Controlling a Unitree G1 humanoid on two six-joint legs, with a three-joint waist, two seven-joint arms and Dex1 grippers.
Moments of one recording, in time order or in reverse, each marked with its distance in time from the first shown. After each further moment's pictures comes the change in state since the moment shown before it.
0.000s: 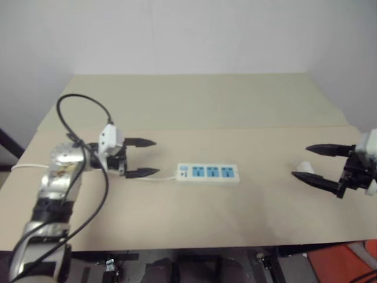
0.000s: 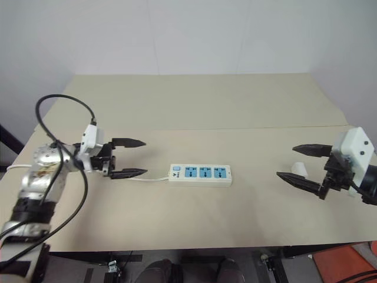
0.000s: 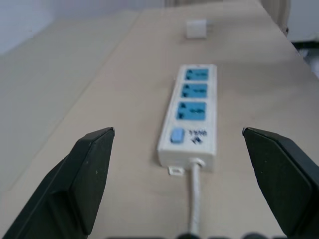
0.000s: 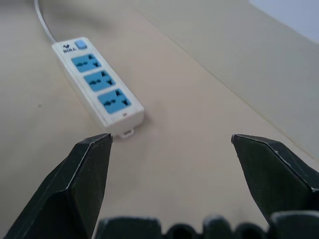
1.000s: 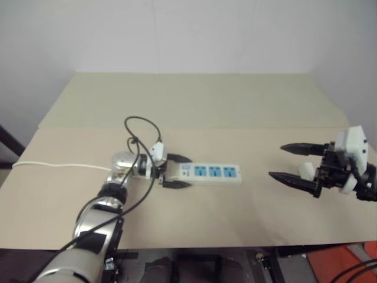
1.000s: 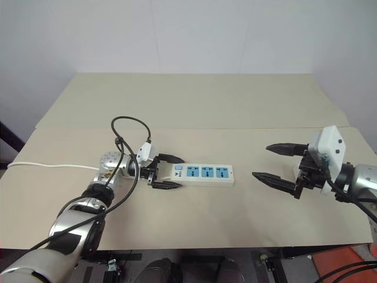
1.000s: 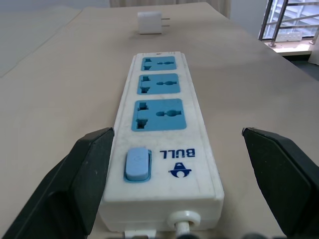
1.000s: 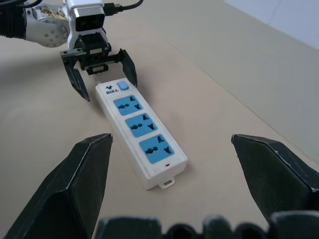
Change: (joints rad) left arm -0.214 -0.328 -0.076 0.634 0.191 -0.371 -0.095; right arm -0.035 0.033 0.058 -0.094 0.107 0.066 -0.047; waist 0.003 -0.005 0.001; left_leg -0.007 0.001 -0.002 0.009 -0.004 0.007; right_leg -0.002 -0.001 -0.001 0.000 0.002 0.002
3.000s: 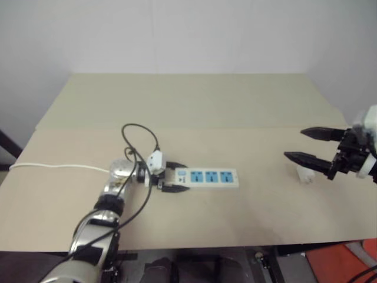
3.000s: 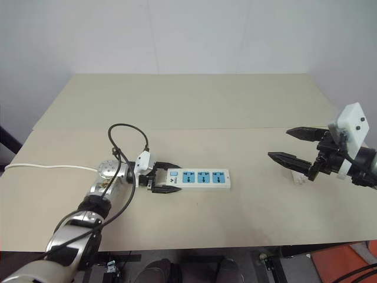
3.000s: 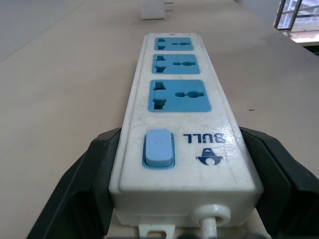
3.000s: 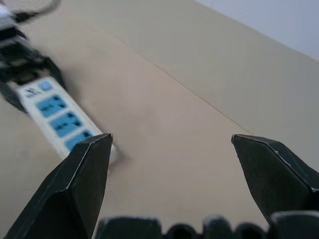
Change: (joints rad) left arm 0.244 0.024 0.001 -0.371 0.054 0.100 0.106; right arm -0.094 -0.103 -0.001 0.117 -0.018 0.132 -0.113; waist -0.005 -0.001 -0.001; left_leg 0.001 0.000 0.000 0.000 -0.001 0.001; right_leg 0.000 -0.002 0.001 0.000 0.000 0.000
